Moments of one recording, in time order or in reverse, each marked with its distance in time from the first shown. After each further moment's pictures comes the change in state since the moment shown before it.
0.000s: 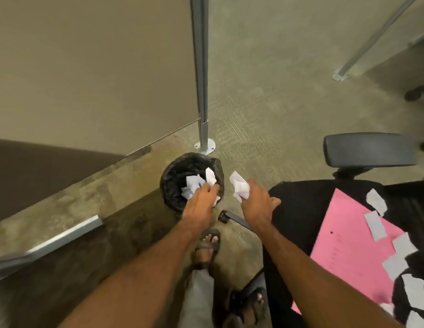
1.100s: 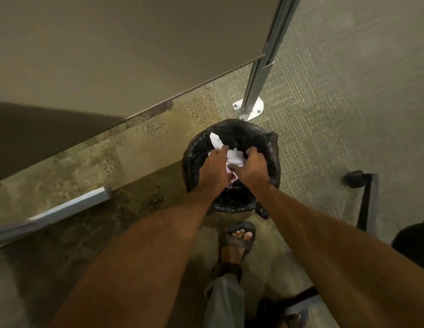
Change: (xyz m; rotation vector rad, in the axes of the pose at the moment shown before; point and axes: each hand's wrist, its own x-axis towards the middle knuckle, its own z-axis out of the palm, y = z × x) left_hand 0.184 -0.196 0.124 -0.243 0.022 -0.301; right_hand 0.166 -0.076 0.263 0.186 -0.355 -0.041
